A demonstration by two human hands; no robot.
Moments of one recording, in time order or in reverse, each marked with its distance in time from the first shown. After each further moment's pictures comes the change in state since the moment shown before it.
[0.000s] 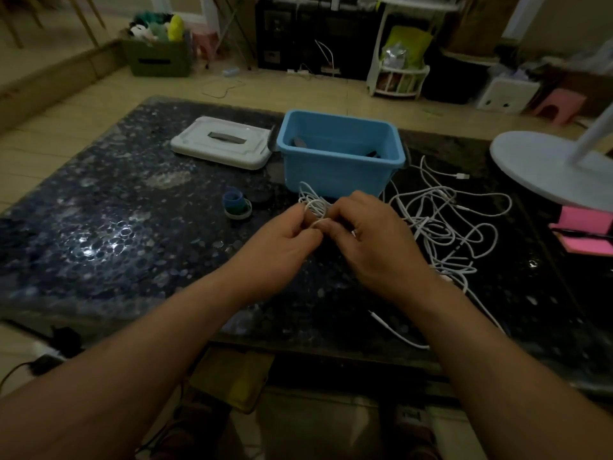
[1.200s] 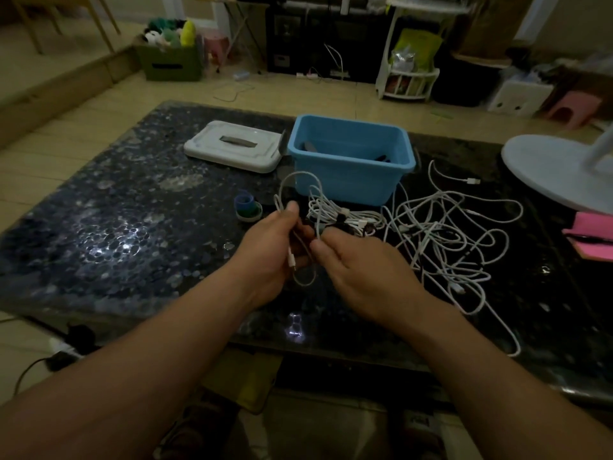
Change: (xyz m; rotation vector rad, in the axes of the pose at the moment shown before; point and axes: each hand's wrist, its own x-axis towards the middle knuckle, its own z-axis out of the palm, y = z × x) left_hand 0.011 -0.008 0.002 -0.903 0.237 -0.429; right_hand -0.016 -0.035 0.004 -0.062 -0.296 0.154
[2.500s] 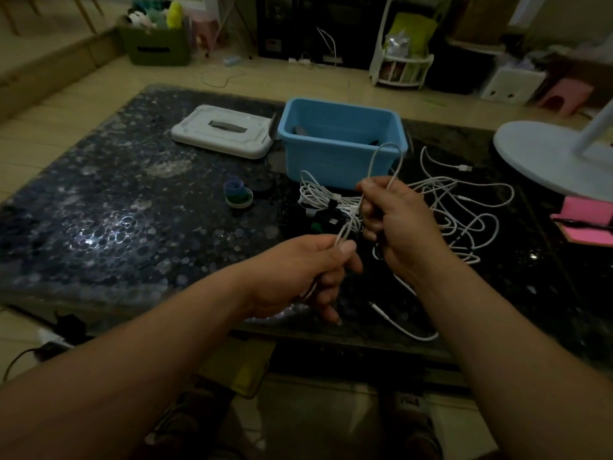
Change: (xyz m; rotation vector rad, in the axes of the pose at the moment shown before) left_hand -0.030 -0.023 0.008 0.455 -0.654 -0.101; right_hand 0.025 0.042 -0.013 1.240 0.297 0.416
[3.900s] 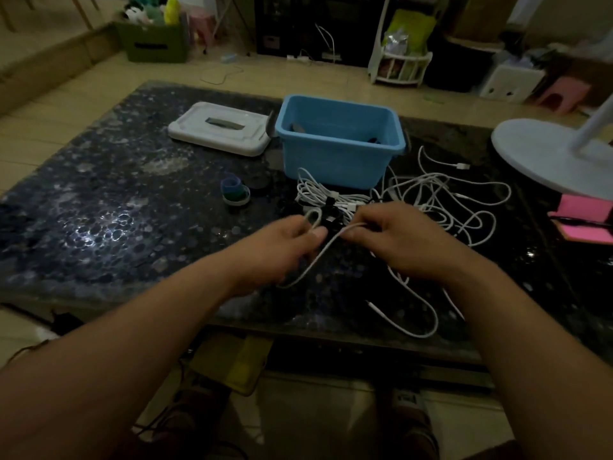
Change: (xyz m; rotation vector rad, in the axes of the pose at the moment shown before) left_hand 0.007 0.003 -0.026 0.377 0.358 -0.024; right_hand -0.012 -0.016 -0.031 -1.110 -0.381 -0.242
